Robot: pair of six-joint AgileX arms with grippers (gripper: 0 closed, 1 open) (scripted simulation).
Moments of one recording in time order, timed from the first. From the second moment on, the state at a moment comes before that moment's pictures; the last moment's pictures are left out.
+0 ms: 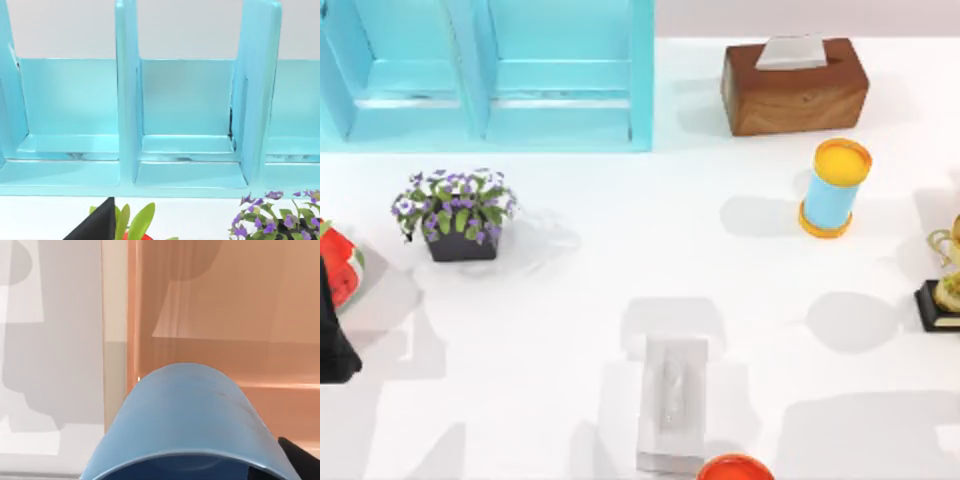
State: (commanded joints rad) left arm 0.00 0.00 0.00 0.00 0.00 0.00; right arm -0.35 1.33 1.05 -1.28 0.00 -0.39
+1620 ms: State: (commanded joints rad) left arm 0.00 0.00 0.00 0.00 0.00 0.00; right arm 0.49 2.22 2.11 -1.40 -0.02 0.51
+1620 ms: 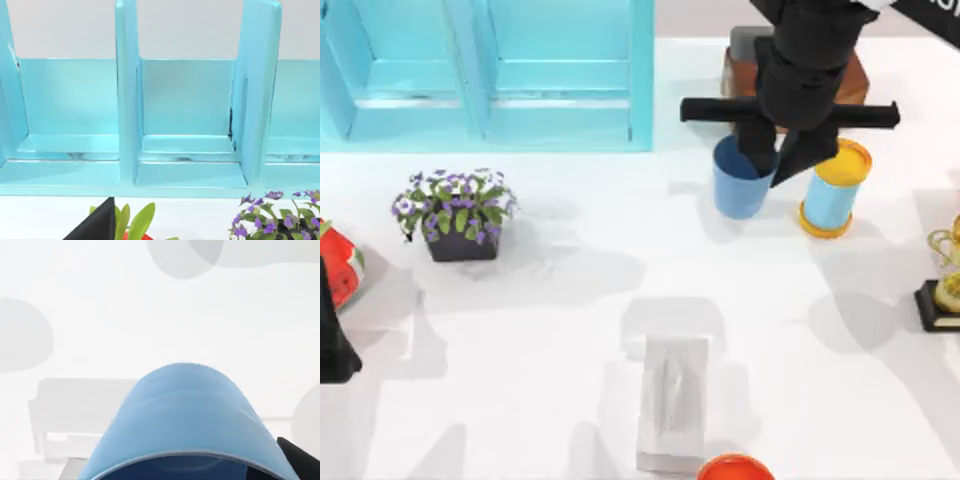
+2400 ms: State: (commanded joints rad) left arm 0.00 0.00 0.00 0.00 0.00 0.00; right arm 0.51 2.25 1.92 -1.17 -0.02 0.53
